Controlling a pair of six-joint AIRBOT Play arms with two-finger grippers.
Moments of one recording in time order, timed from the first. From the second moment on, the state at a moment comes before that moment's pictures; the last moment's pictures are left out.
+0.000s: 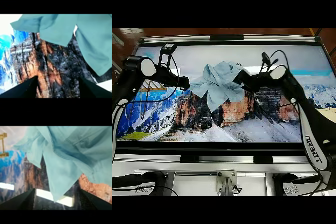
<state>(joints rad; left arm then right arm) -0.28 -1.46 1.55 1.50 -1.12 -1.52 0.25 -1.61 1.43 -0.85 0.84 1.61</state>
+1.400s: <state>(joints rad) -0.19 -1.55 1.71 1.36 -1.10 -1.55 0.37 -1.60 1.72 -1.28 1.03 1.49</state>
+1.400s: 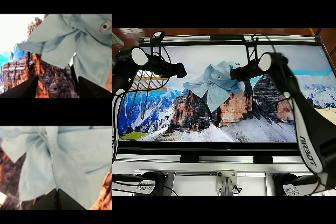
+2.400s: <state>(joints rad) -0.14 -1.76 1.70 1.04 -1.29 -1.42 0.38 -1.35 1.73 -1.26 1.32 1.59</state>
